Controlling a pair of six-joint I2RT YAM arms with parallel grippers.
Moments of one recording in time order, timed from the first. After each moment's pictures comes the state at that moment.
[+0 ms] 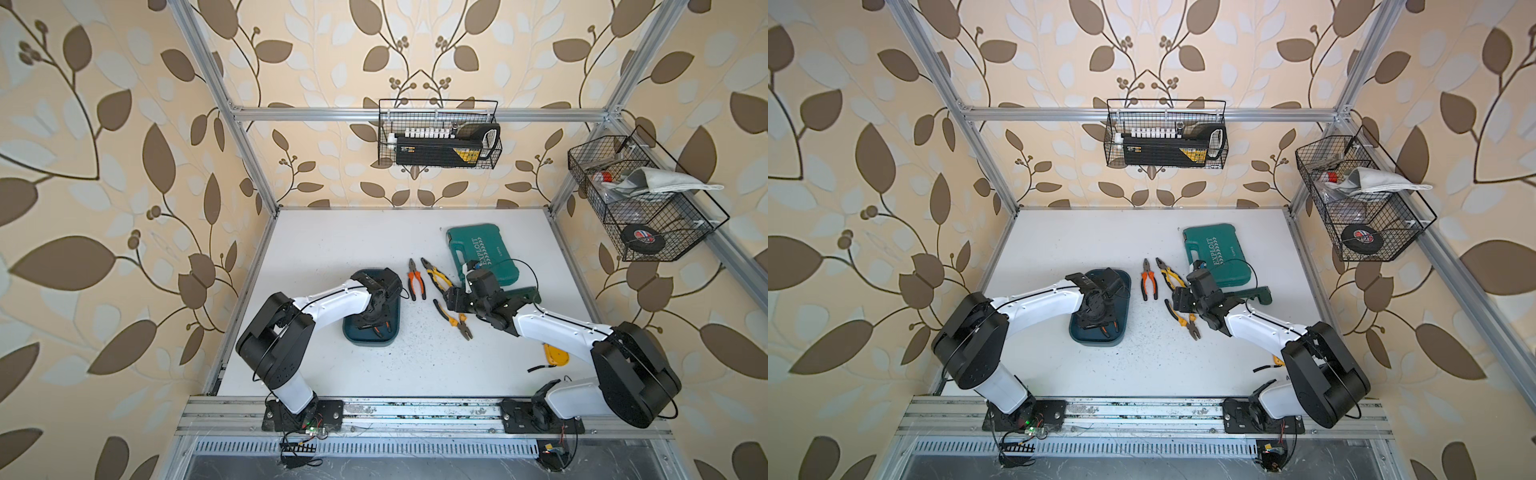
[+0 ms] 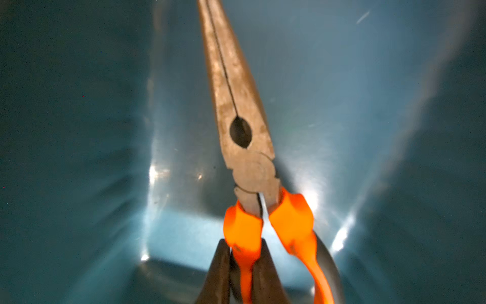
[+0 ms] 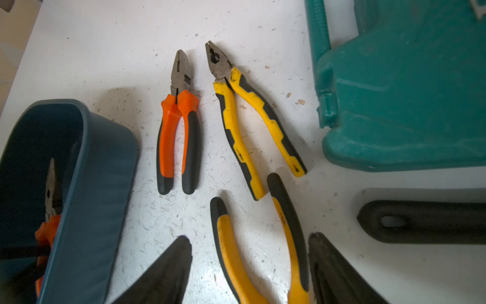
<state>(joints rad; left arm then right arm) -0.71 1.60 1.00 -0.81 -0.15 -0.87 0.53 1.41 0.67 -0.06 0.06 0.58</state>
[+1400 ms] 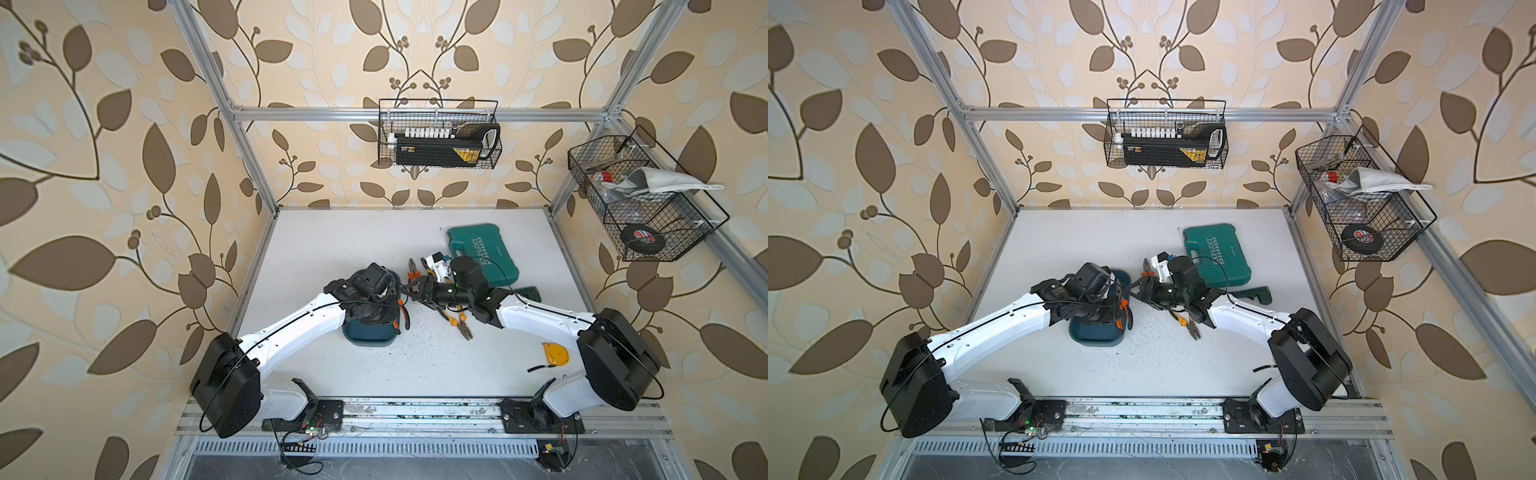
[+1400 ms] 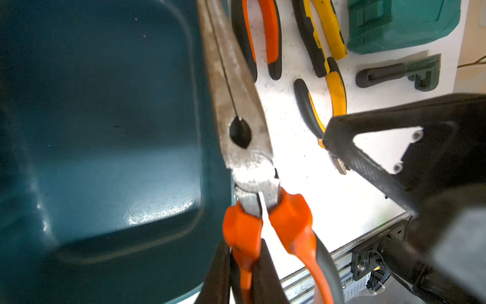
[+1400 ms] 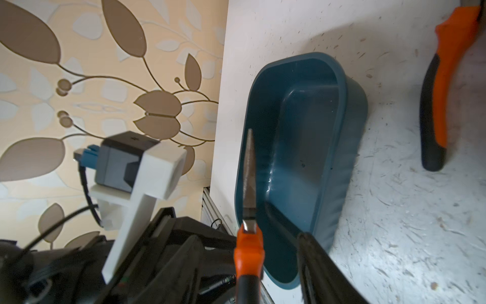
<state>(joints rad) -0.77 1.34 0.97 -0.69 0.16 -0.74 0.65 1.52 0.84 0.17 -0.47 1.03</state>
